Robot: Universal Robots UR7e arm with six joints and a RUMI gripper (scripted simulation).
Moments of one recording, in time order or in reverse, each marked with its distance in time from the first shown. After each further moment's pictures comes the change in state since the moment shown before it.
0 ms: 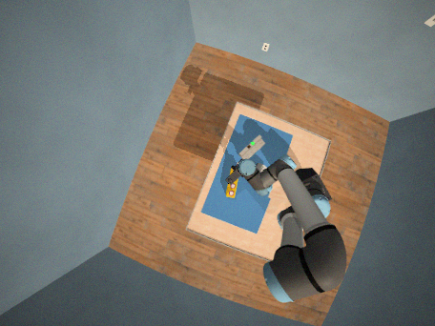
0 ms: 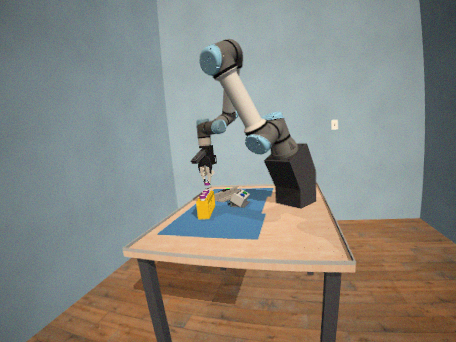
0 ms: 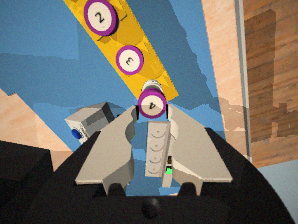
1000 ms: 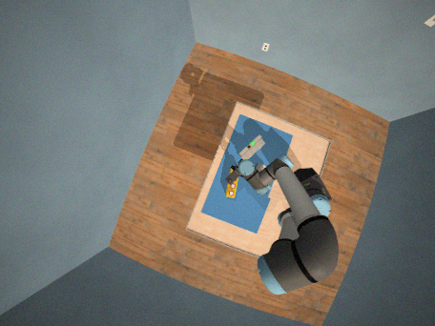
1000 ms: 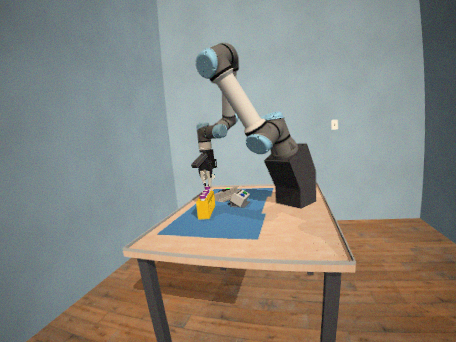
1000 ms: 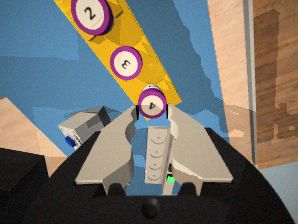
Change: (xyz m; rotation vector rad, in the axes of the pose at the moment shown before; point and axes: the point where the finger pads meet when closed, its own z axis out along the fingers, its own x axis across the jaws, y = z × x) arm 0.000 0.000 0.024 0.000 0.000 0.000
